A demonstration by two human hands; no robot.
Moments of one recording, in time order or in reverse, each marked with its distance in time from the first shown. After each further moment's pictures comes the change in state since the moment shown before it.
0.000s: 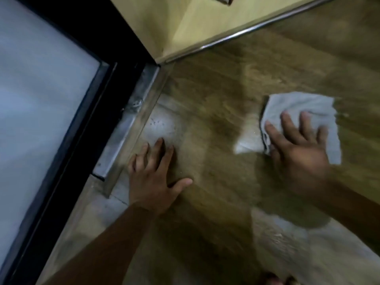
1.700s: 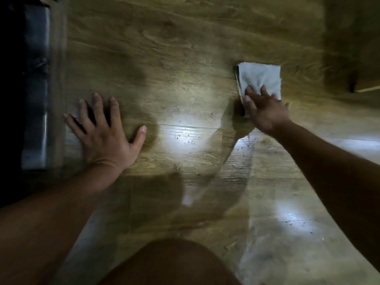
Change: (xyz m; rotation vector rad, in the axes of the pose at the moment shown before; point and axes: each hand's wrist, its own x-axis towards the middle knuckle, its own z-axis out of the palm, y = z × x) left_hand 0.007 -0.022 0.026 -0.015 0.176 0.271; right_hand -0.142 -0.014 0.019 0.170 -0.190 0.849
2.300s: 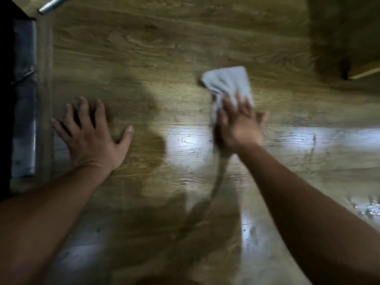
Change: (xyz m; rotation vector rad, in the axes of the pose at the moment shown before) left_hand -0.003 -0.001 0.000 -0.005 0.026 -0.010; right_hand -0.045 -0.024 0.058 0.081 0.215 -0.023
